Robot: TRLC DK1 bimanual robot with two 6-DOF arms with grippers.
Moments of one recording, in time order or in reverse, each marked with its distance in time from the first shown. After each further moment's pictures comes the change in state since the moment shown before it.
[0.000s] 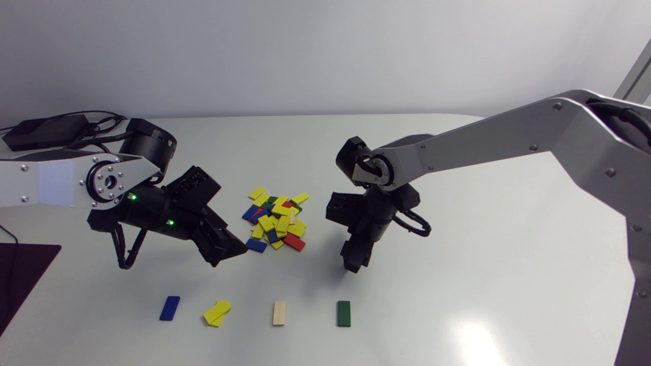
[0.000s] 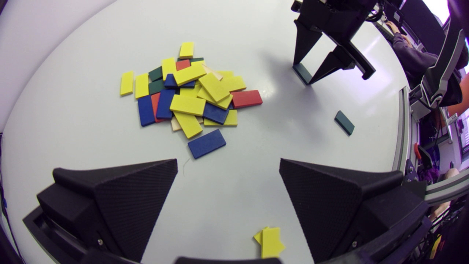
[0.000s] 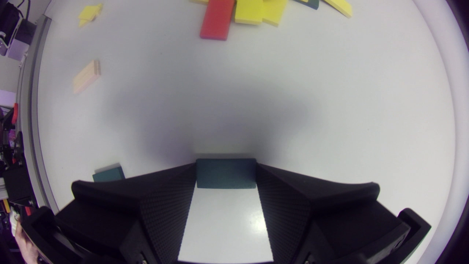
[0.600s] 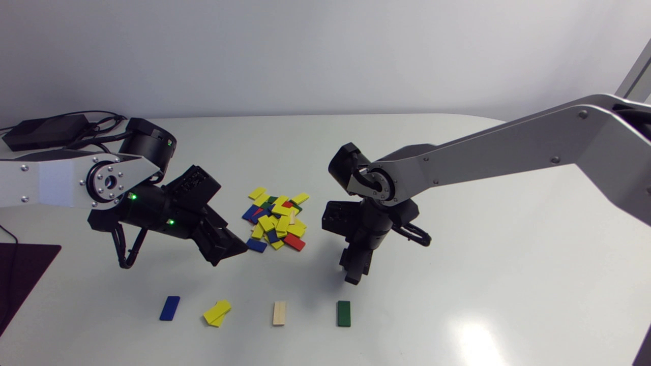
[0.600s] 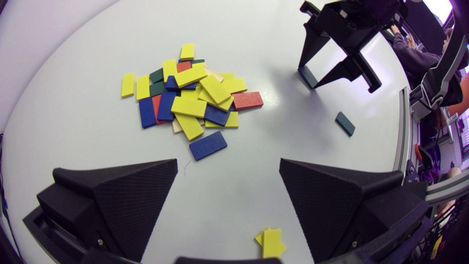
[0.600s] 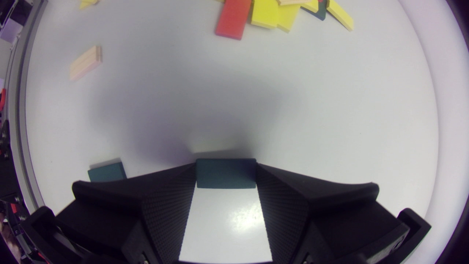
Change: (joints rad) left arm 0.000 0.000 0.000 0.008 0.000 0.000; right arm 0.056 -0.083 -0.097 0.074 0.104 -0.005
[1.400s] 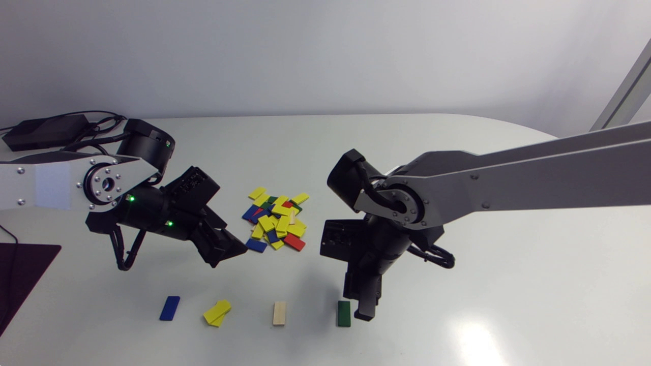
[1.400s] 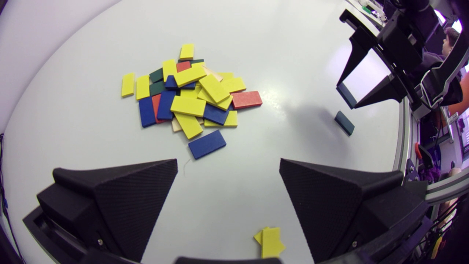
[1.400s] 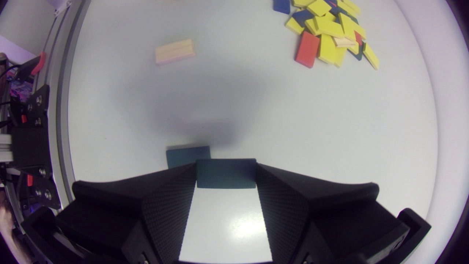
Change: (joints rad) left arm 0.000 -0.014 -0.012 0.003 0.000 0.000; right arm 0.112 -0.225 -0.169 -0.037 -0.067 -0.025
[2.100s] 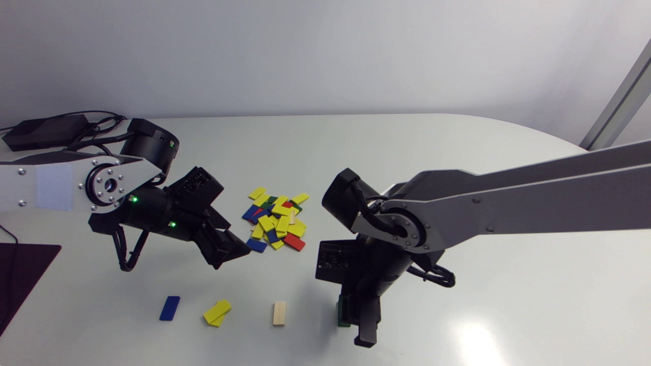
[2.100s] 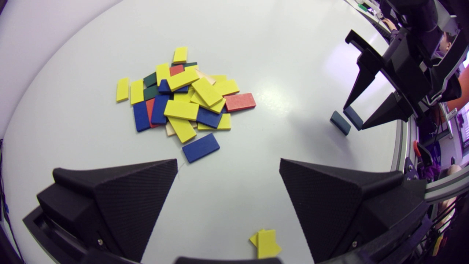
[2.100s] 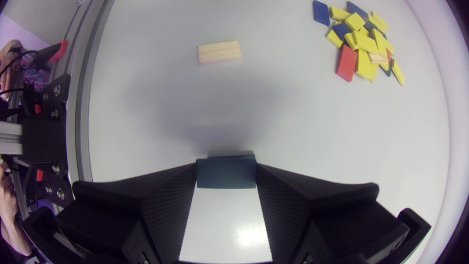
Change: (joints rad) left arm -0.024 -0.005 0.000 0.000 0.000 -0.002; right arm 0.056 -0.023 -0.069 0.027 -0.072 0.000
